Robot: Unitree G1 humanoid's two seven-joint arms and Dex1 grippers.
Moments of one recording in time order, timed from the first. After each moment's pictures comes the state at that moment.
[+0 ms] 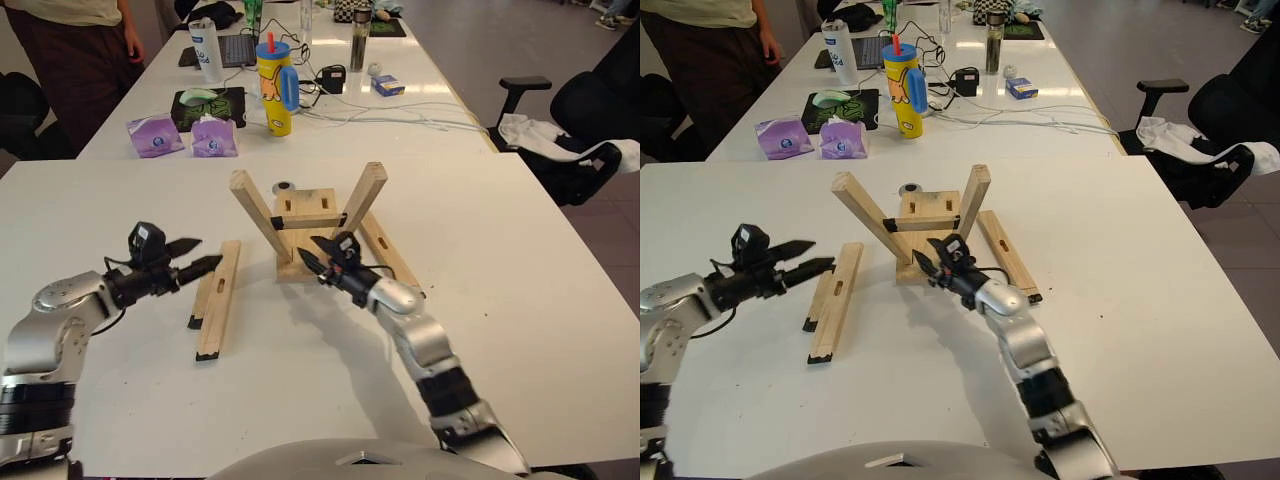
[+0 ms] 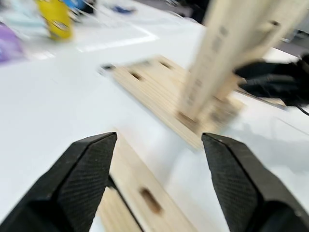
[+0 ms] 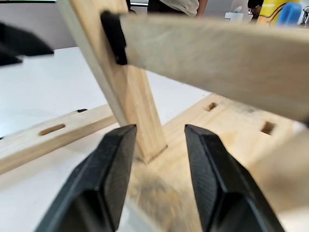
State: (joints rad) left arm -0.02 0.78 0.22 -0.09 -0.61 0.60 -0.98; right arm -0.13 -0.15 0.24 -0.15 0.14 0.32 0.51
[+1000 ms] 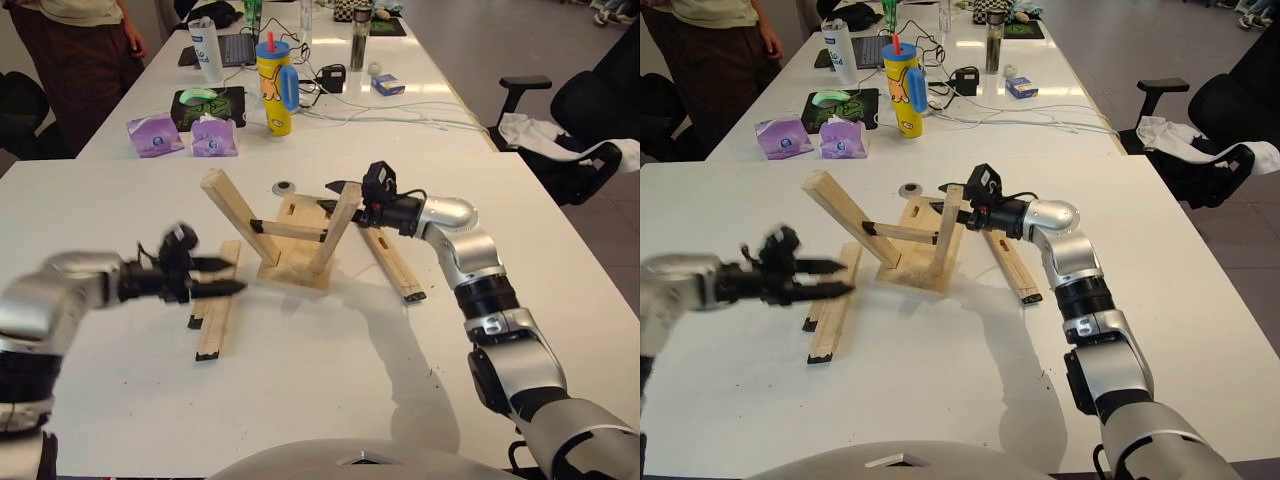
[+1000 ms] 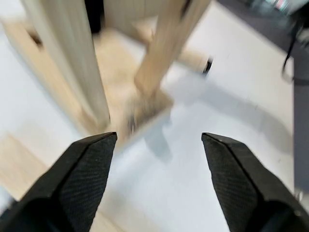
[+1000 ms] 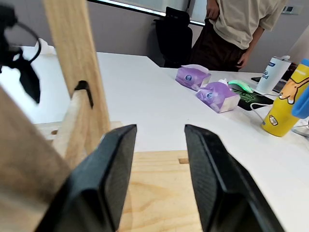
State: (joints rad) left arm -0.34 0.93 0.17 -0.15 -0.75 0.91 -1.13; right arm -0.62 -0.30 0.15 0.30 0.22 0.17 0.98
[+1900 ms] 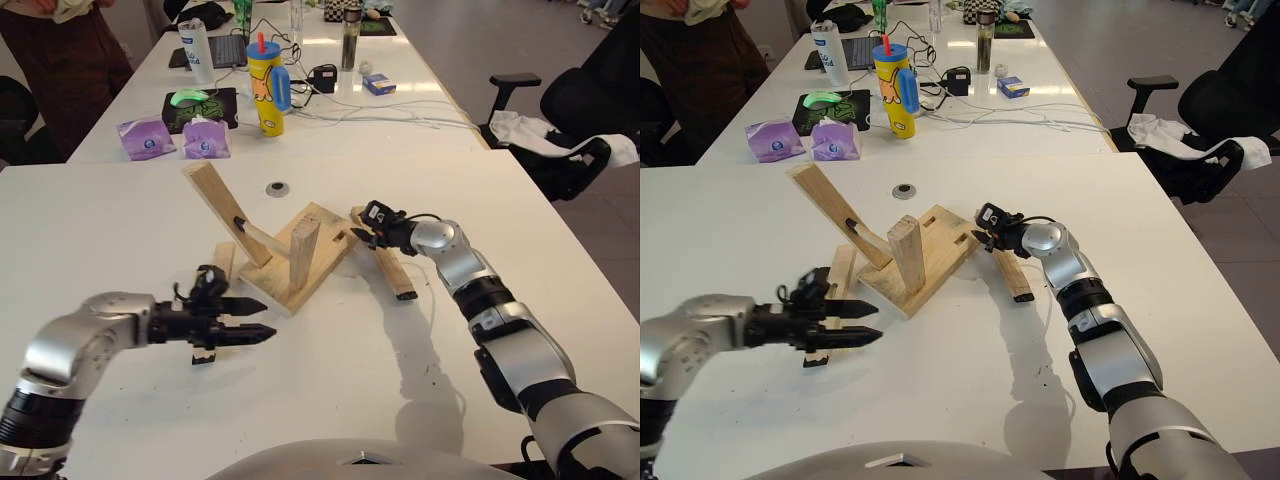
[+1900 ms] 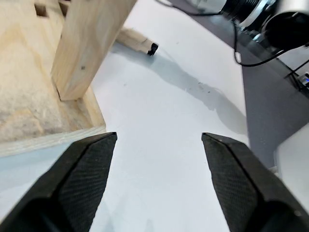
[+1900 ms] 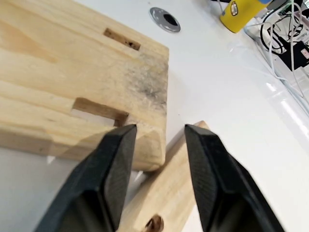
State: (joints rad) left arm -0.02 0.78 -0.08 -0.34 -0.64 0.83 -1.03; right arm -0.76 -0.33 0.31 0.85 -0.18 -0.10 0.65
